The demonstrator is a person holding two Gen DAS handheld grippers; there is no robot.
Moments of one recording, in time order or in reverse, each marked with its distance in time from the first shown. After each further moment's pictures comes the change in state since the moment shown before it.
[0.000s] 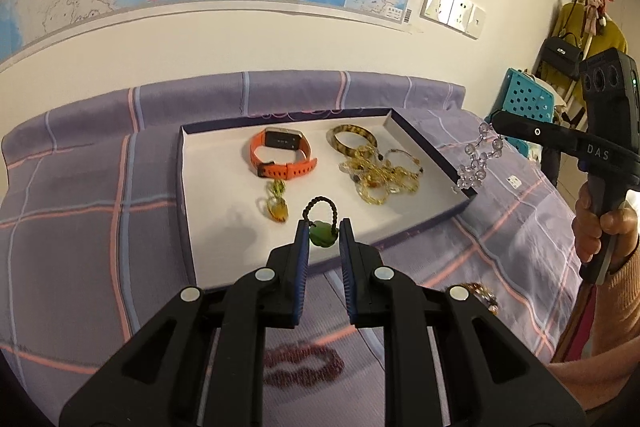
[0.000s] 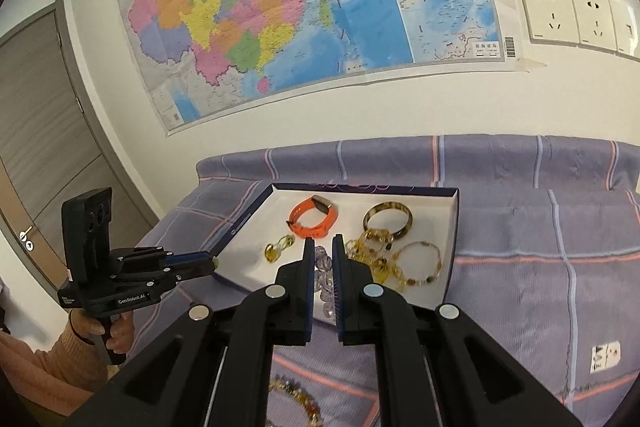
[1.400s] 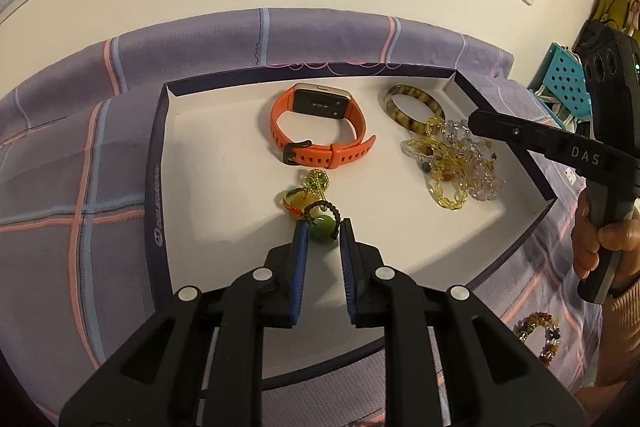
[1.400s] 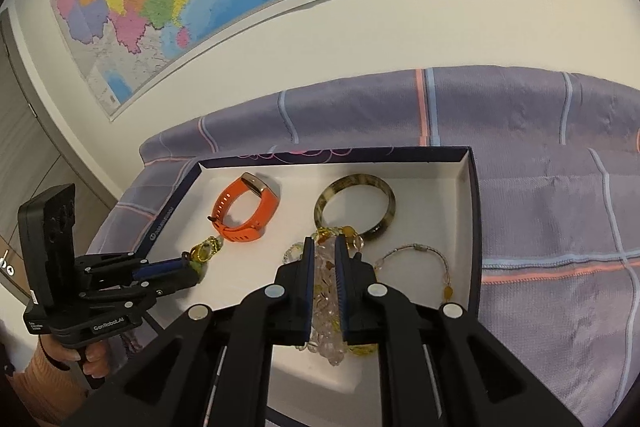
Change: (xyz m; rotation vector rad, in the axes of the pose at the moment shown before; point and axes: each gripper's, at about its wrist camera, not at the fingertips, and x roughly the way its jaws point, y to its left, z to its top) left arm 0.090 0.033 0.017 -0.045 0.186 0.060; right arm 0.113 -0.042 -0.004 0.104 0.159 -0.079
